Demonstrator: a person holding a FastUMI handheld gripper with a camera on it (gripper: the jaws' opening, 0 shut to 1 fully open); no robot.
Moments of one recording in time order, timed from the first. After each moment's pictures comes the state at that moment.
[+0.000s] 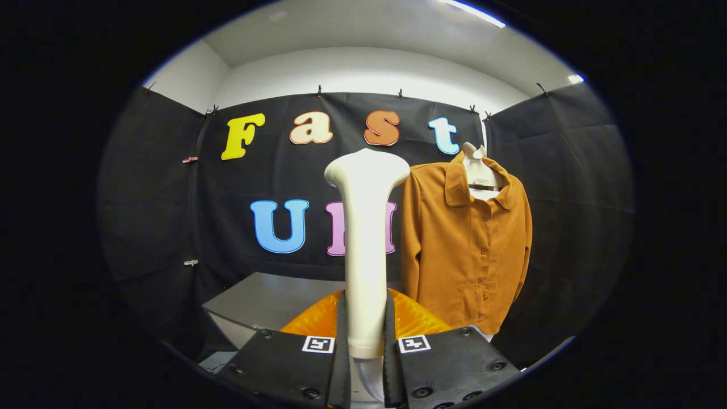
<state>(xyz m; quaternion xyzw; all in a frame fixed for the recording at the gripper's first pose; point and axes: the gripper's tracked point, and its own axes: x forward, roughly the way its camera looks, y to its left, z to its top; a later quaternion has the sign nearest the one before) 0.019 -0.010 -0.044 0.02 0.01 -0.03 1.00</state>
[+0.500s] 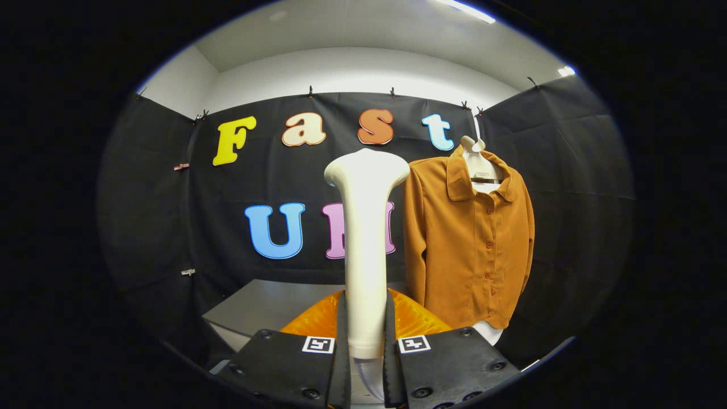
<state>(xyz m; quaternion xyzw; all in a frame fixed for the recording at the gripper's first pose) 0.042 -0.001 -0.058 0.04 0.02 -0.04 1.00</state>
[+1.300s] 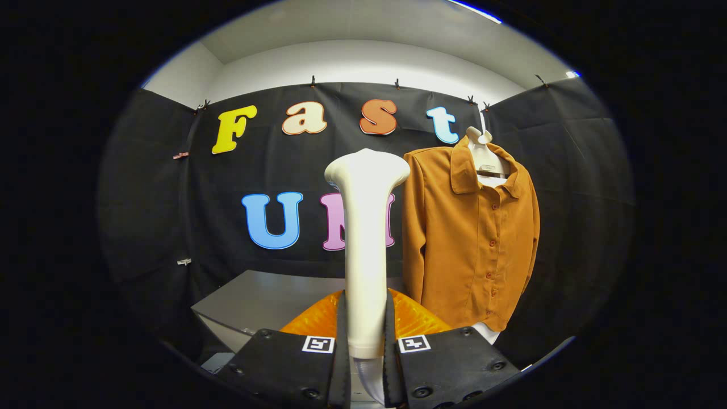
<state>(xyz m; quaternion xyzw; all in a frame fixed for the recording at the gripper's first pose) 0.058 -0.015 -0.066 0.02 0.03 -0.03 1.00</state>
